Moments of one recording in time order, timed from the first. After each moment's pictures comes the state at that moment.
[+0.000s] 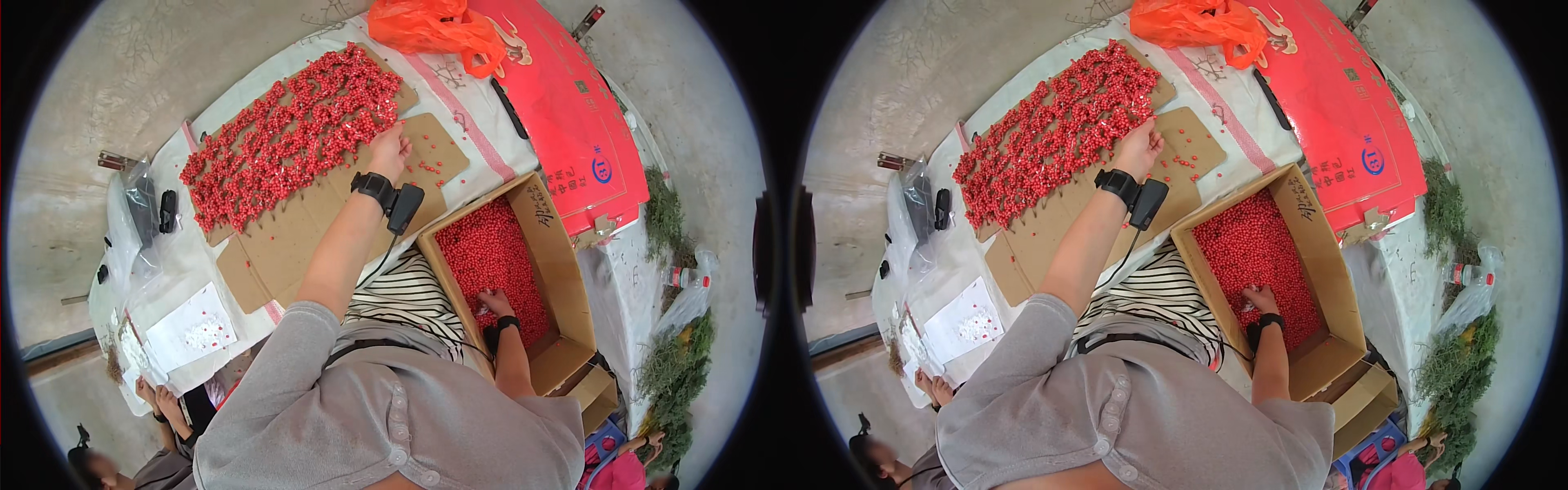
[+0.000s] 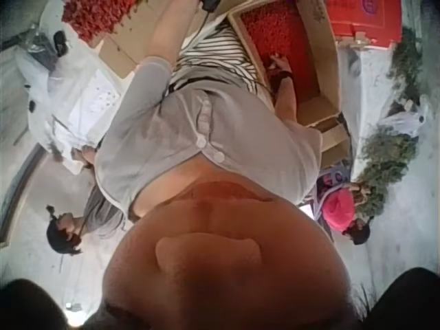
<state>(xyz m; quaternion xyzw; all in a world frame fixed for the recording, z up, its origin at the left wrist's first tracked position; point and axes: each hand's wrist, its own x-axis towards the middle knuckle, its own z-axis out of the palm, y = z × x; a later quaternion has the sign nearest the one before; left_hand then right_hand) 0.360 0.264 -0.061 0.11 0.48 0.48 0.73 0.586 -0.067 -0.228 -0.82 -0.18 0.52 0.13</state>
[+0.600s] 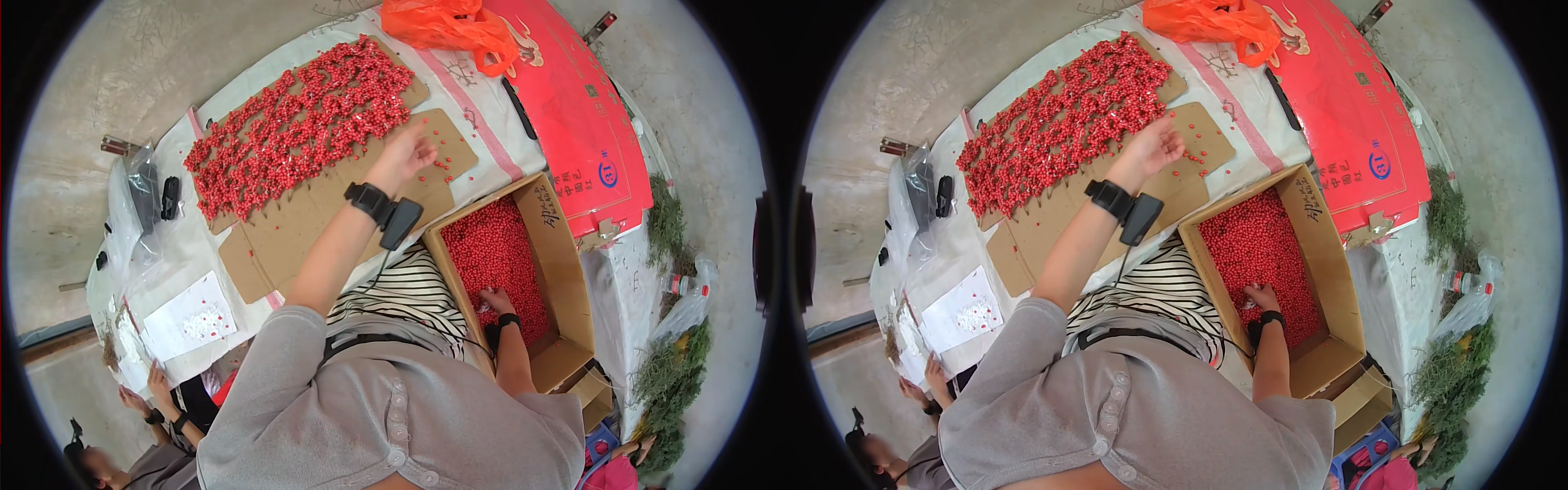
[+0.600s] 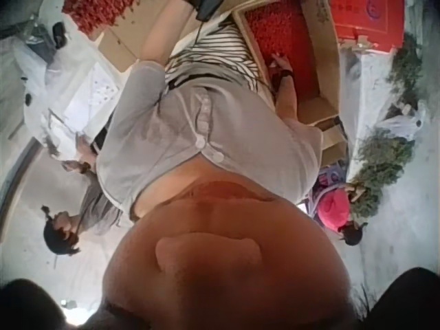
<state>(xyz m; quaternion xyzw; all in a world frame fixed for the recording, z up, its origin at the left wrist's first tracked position) 0.352 0.242 -0.038 0.09 0.45 0.43 0.78 0.587 -0.063 -0.232 -0.82 -0.18 0.53 0.11</state>
